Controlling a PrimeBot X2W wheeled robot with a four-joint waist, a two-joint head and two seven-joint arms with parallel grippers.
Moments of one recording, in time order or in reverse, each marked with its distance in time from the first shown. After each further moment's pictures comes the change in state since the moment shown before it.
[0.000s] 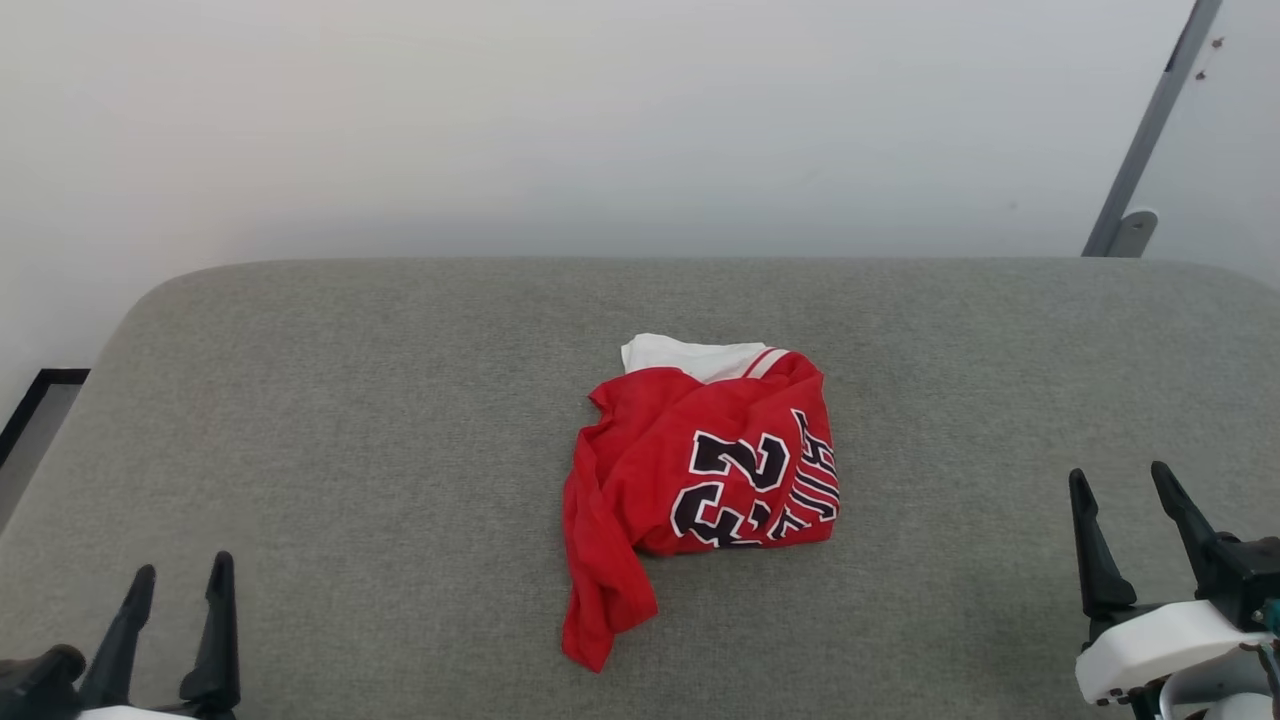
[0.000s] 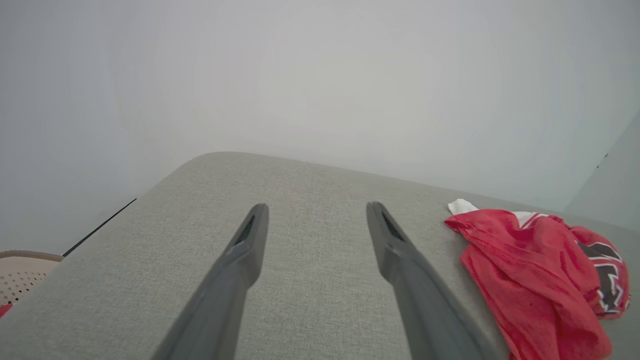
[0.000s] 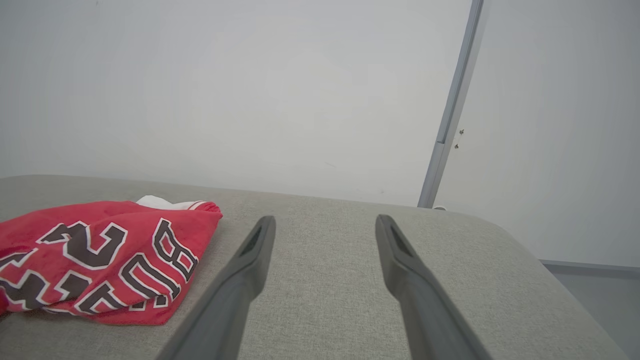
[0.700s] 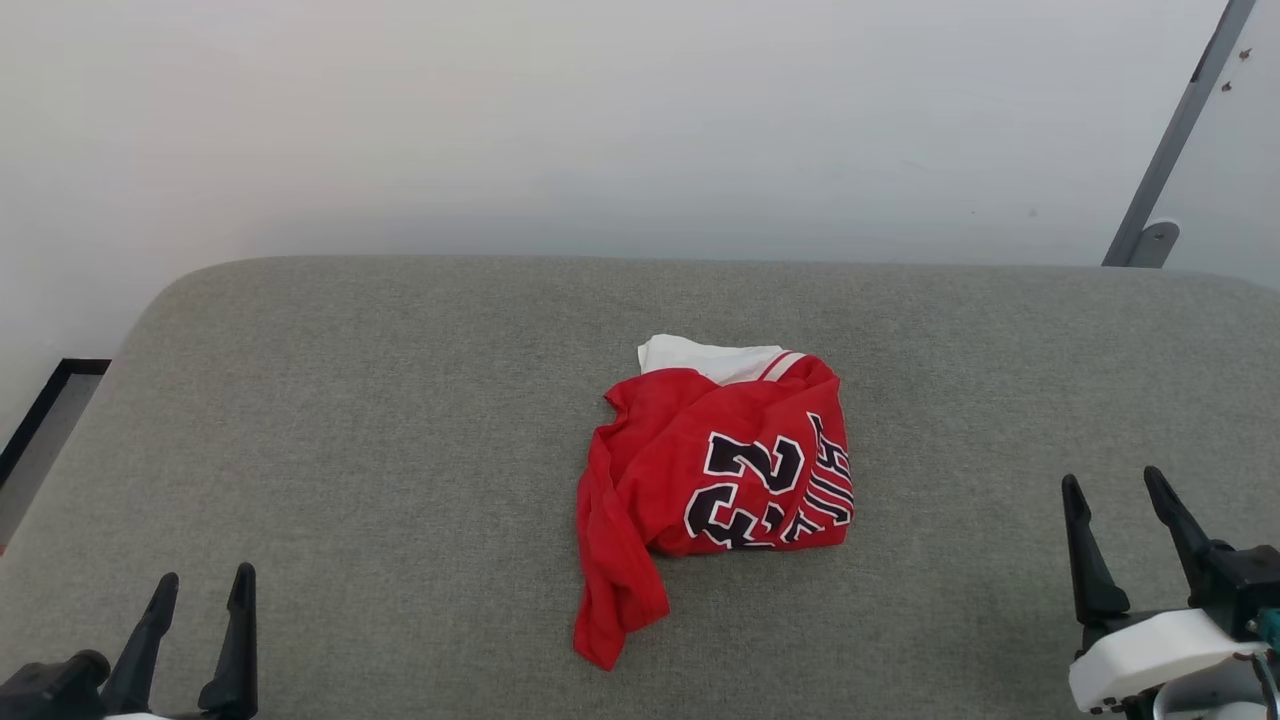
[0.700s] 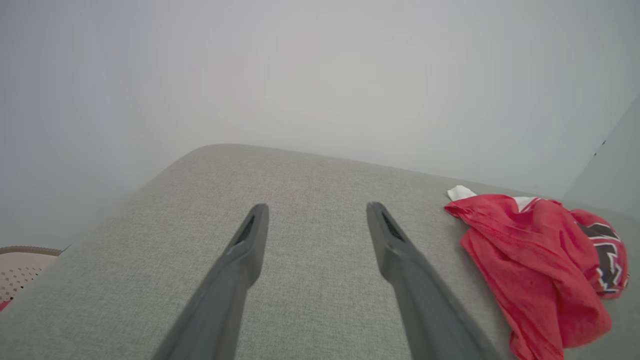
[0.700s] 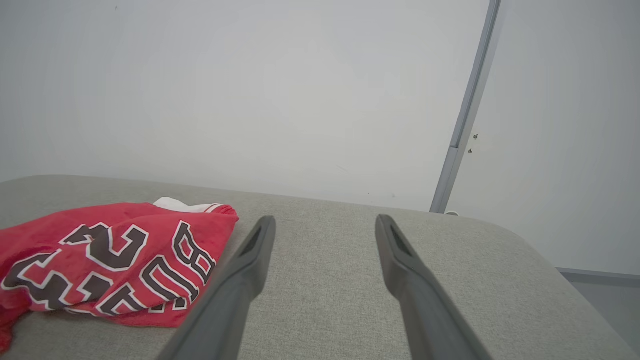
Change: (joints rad) left arm -0.008 -0.039 0.027 0.049 0.058 -0.078 0.000; right arm 0.021 0.014 0.001 -0.028 -0.007 0.000 0.000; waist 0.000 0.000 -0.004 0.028
